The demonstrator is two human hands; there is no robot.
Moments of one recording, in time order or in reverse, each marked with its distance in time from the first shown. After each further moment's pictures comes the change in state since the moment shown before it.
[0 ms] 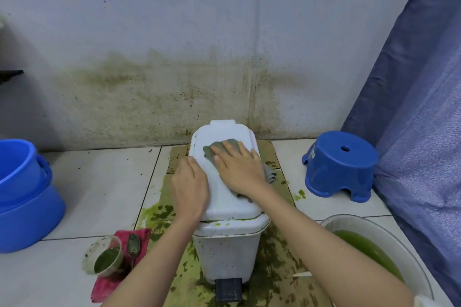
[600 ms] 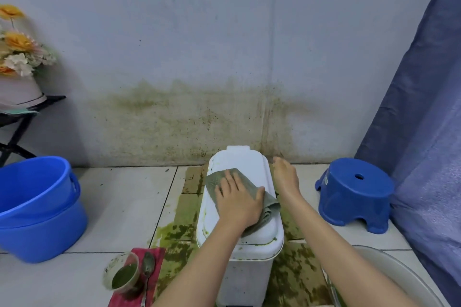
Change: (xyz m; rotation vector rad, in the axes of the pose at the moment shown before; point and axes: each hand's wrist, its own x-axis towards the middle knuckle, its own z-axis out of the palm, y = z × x) left_hand -0.012 0.044 0.021 0.692 -0.467 0.209; right_hand -0.004 0.023 -0.044 1.017 0.331 0.422
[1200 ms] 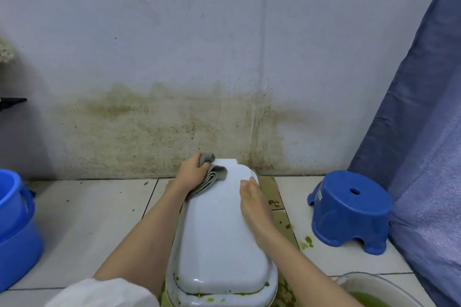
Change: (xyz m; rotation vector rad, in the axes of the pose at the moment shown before) left_hand 0.172 -0.065 -0.015 -0.458 0.114 0.139; right_hand 0.026 0.035 0.035 -0.150 -0.130 -0.114
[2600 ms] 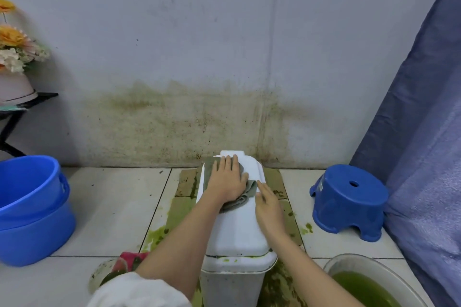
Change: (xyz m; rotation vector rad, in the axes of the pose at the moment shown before) left_hand -0.078 0.052 0.024 0.560 -0.158 0.119; right_hand -0.047 0.014 -0.013 -0.050 0.057 -0.051
